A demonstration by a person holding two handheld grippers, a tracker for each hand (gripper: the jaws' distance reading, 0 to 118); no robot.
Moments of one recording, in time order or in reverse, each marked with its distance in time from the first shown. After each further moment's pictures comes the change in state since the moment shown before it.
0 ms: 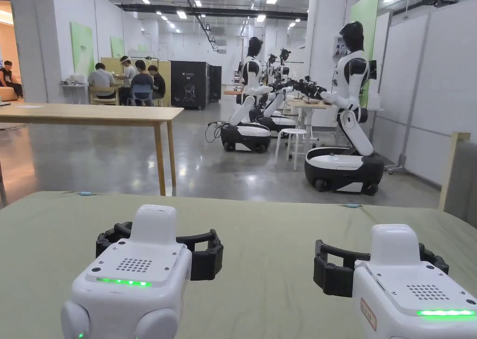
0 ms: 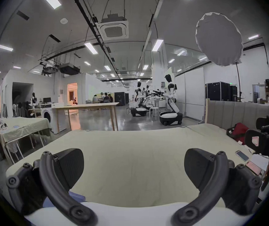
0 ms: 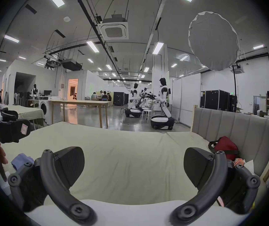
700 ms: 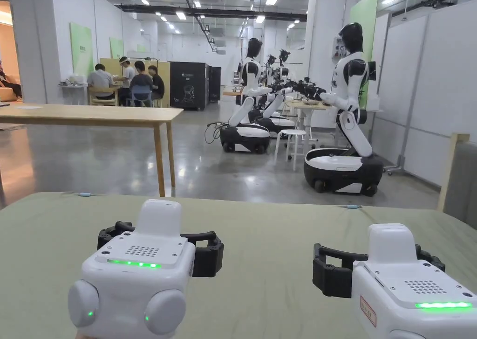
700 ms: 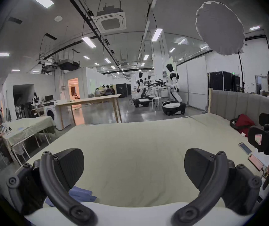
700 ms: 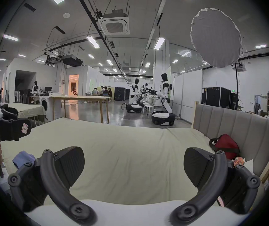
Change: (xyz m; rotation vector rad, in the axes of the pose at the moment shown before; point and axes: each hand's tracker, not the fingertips) left arm 0.004 0.014 -0.006 -0.098 0.037 -0.035; right arm -0.002 0.006 0.002 -0.056 0.016 0.008
